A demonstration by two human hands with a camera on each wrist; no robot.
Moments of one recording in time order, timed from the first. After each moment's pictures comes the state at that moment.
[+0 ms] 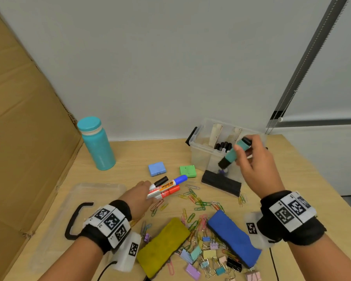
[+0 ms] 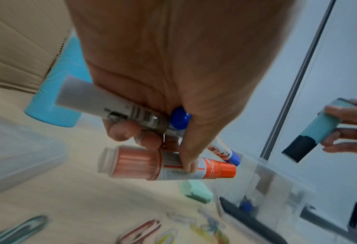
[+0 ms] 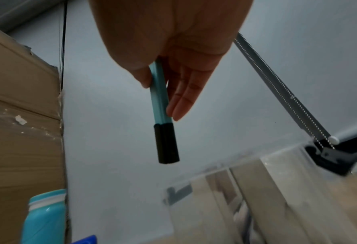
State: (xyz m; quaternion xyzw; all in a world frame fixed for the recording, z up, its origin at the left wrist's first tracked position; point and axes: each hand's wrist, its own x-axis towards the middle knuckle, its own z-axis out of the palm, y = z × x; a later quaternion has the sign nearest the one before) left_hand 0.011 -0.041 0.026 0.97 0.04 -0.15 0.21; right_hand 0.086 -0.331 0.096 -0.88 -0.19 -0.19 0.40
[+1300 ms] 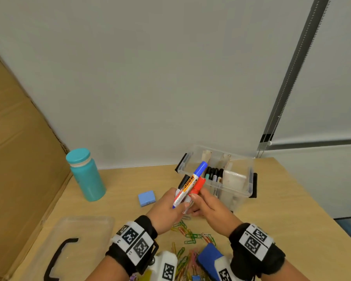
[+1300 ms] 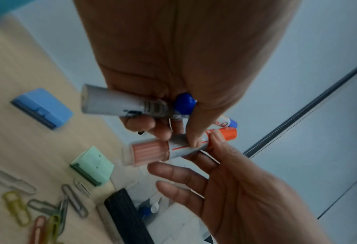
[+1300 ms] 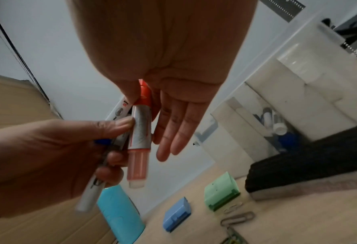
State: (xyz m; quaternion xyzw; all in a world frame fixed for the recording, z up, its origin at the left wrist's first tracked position) left_hand 0.054 -0.130 0.065 0.87 -0.02 -0.06 0.49; right_hand 0.089 -0.298 0.060 -0.78 -0.28 0.14 0.54
